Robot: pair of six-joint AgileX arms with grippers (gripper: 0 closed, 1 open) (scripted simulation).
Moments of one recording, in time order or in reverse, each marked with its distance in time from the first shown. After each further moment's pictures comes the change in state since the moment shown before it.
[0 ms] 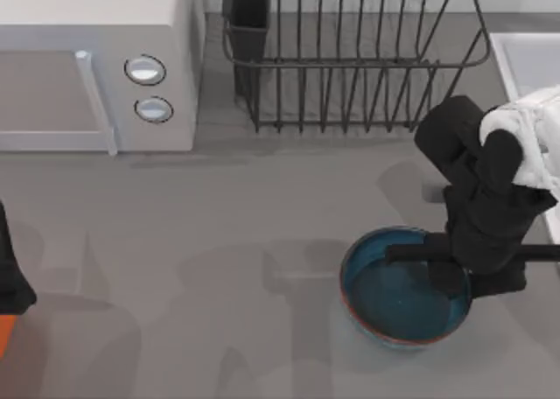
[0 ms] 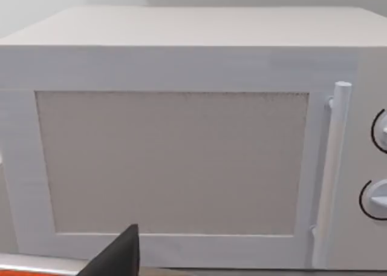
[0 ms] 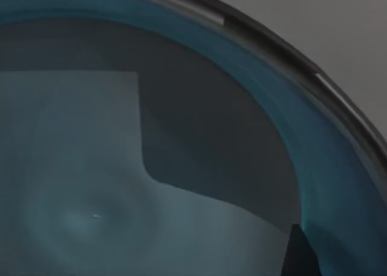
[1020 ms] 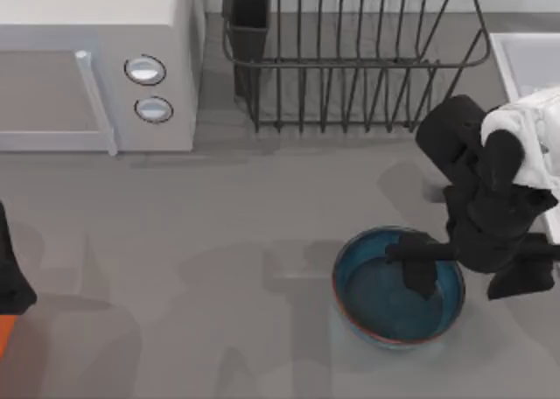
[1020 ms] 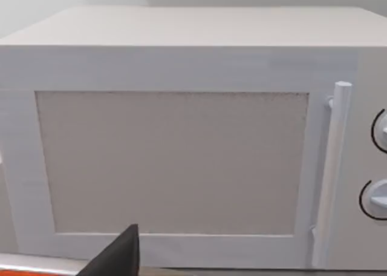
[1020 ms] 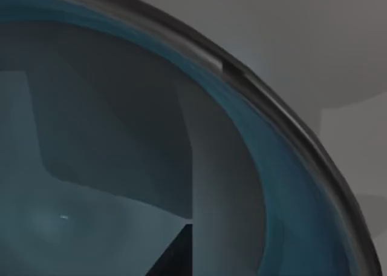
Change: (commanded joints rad) left arm 0.000 0.000 0.000 0.000 0.000 0.000; right arm 0.000 0.003 -0.003 0.004 0.000 0.000
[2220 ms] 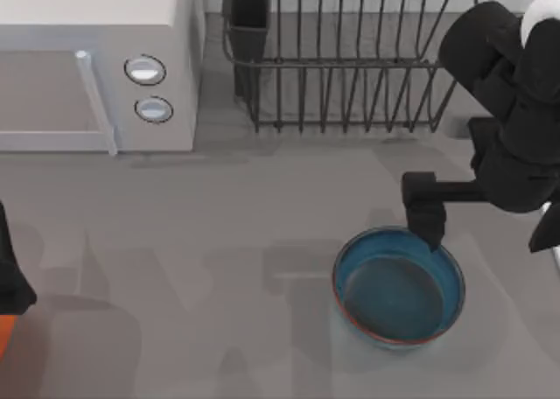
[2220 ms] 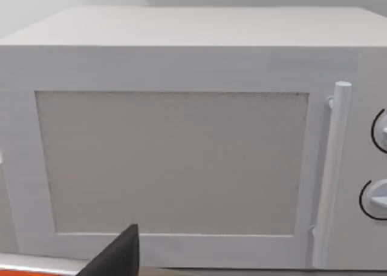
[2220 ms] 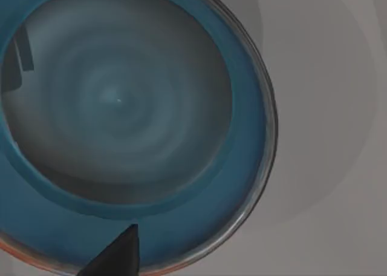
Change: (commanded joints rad) left arm 0.000 0.000 0.000 0.000 0.000 0.000; right arm -0.007 -0.121 0.252 -0.375 -0.001 -0.007
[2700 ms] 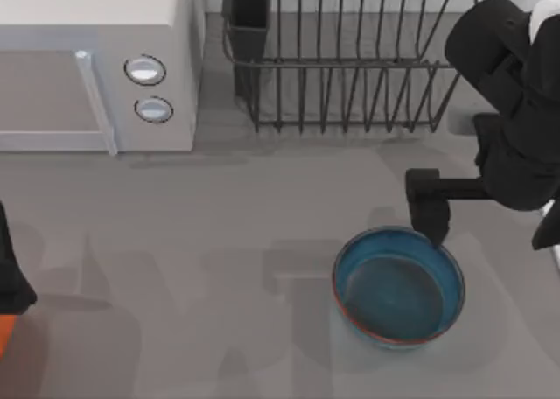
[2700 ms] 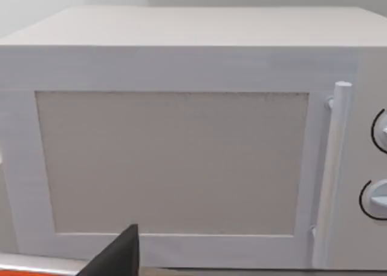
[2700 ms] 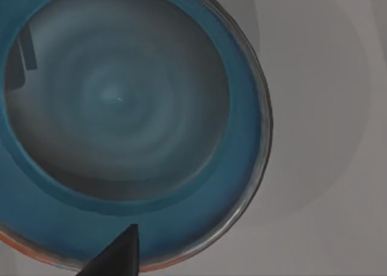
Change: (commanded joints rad) left arm 0.000 0.000 0.000 0.000 0.000 0.000; right arm 0.000 -0.017 0.004 -0.008 0.000 -0.003
